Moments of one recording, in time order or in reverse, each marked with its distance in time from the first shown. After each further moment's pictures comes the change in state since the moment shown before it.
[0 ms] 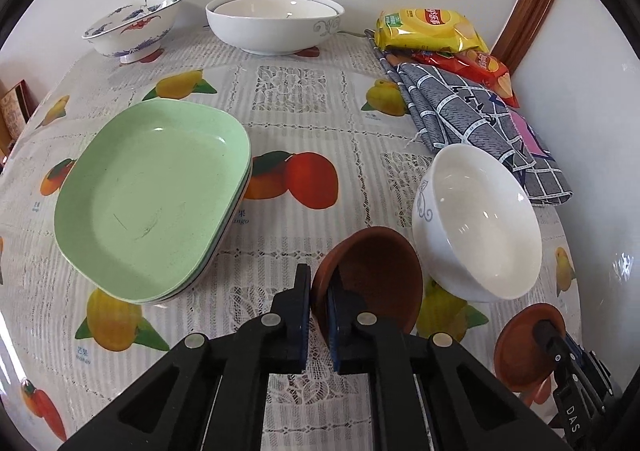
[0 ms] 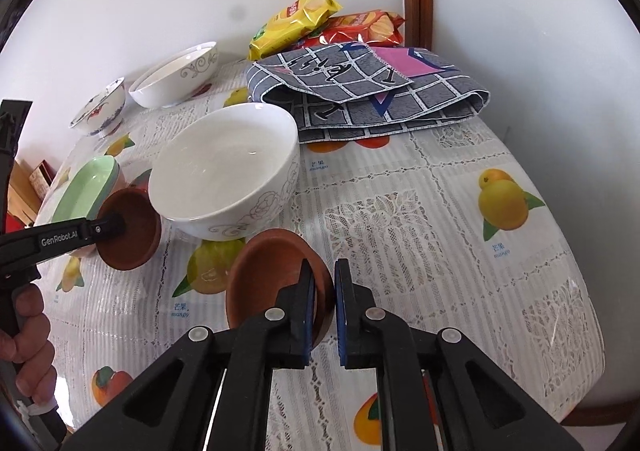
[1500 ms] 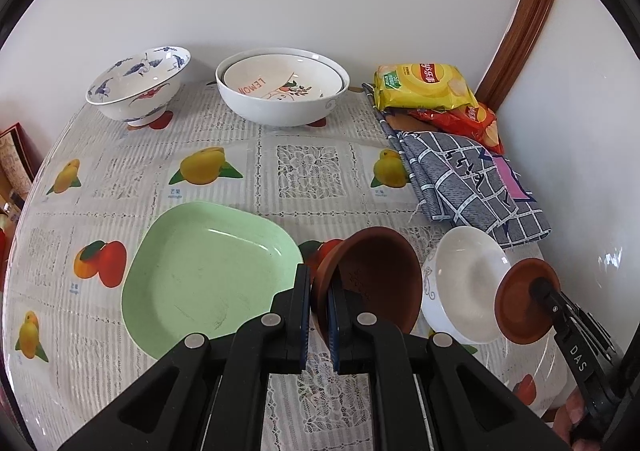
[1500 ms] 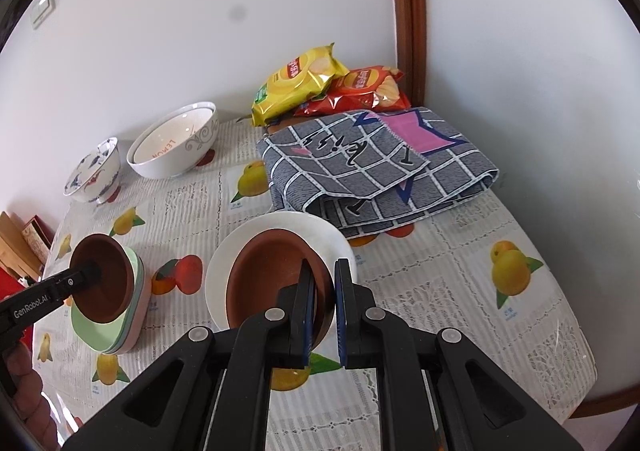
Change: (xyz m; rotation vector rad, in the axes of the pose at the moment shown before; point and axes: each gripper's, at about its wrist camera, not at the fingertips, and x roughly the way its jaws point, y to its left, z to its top) left arm -0.042 0.036 0.064 0.055 -0.070 -0.043; right arm -0.016 0.051 0.072 0.076 -0.095 -0.062
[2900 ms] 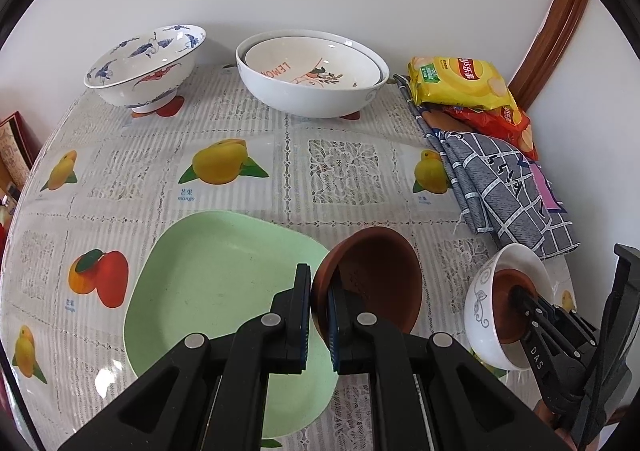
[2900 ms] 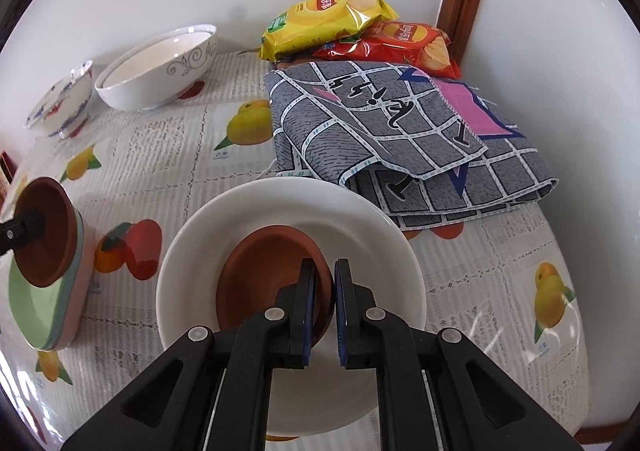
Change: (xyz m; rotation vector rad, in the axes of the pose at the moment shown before) left arm 0.040 0.030 0.015 -0.033 0.043 0.029; right arm 0.088 0.040 0.000 -0.177 0.149 -0.109
